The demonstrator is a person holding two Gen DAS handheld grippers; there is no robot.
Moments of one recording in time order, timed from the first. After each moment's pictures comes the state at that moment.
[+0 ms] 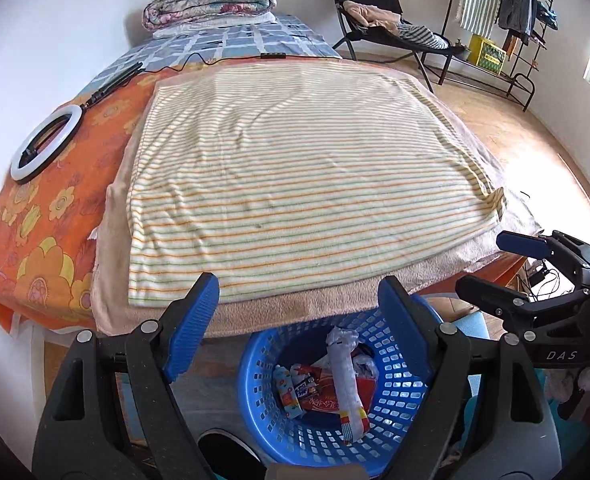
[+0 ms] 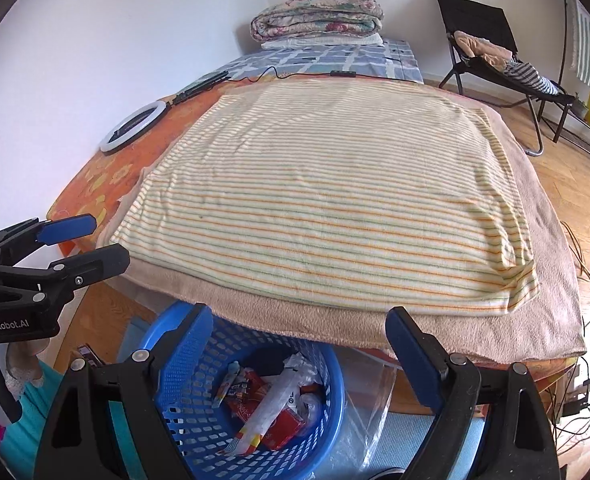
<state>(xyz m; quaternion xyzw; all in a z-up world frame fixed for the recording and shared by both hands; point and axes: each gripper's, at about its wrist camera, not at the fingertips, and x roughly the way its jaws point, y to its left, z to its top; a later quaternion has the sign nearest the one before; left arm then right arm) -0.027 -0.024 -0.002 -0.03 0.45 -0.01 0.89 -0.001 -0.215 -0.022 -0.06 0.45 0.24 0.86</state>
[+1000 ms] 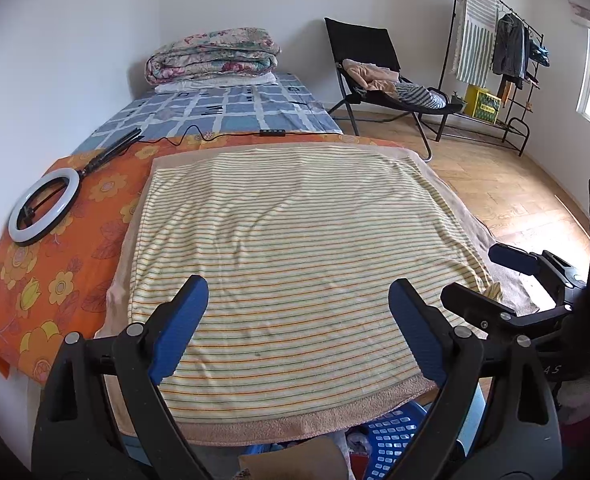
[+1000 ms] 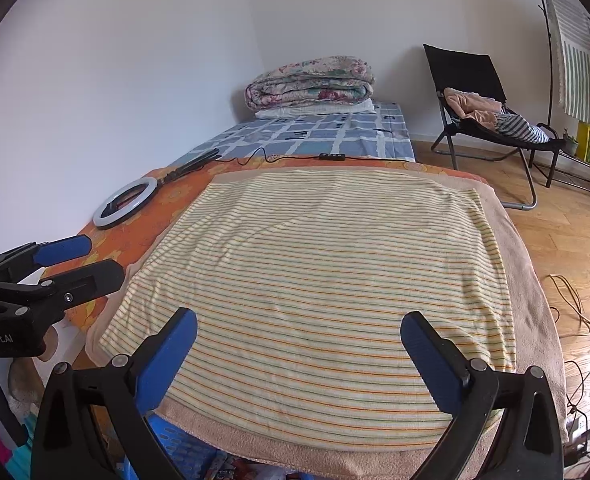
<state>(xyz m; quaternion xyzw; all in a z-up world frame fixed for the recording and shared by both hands) 0.039 -0.018 0.046 -0.04 0.36 -0.01 0.93 0.067 -0.211 0.019 -0.03 0.35 0.24 0.90</state>
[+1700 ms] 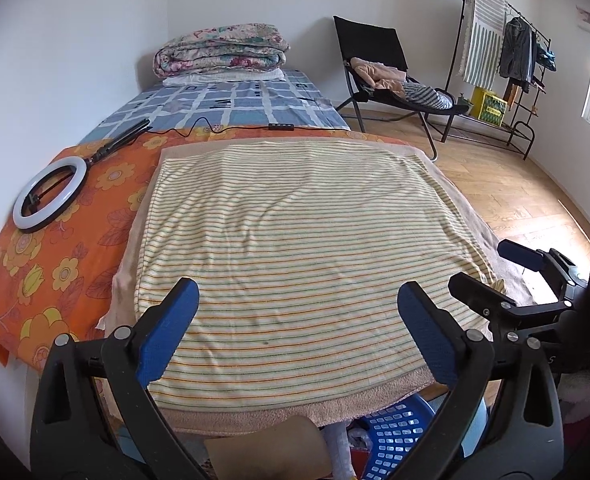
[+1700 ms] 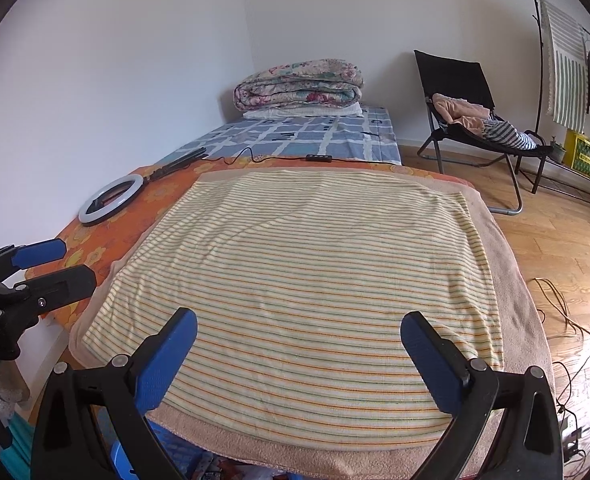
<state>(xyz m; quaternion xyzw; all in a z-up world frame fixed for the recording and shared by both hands) 0.028 -0.009 0.040 -0.05 0.36 0.00 0.93 0.063 -0.210 0.016 -0.05 0.34 0.22 0.91</state>
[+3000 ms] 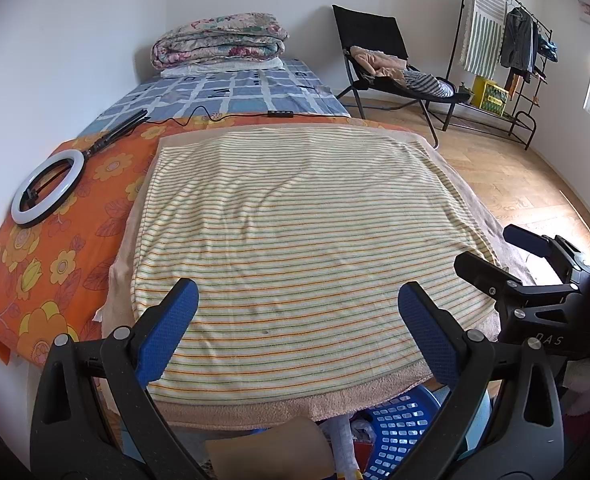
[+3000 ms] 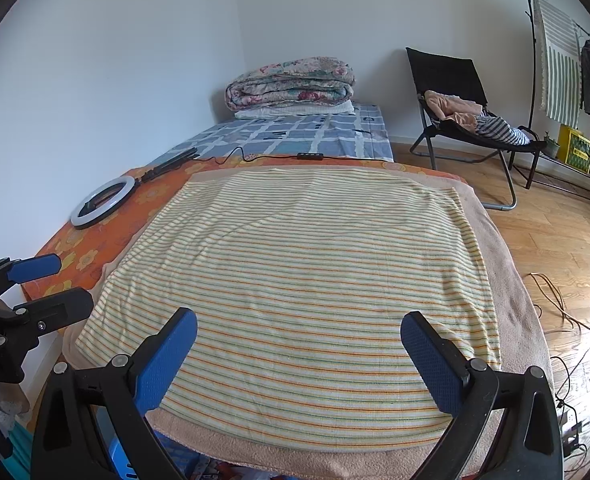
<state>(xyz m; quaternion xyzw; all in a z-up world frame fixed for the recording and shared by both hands) 0.030 -0.013 0.030 -0.05 0.38 0.00 0.93 0.068 -0.214 0.013 -0.04 0.34 0.21 0.92</state>
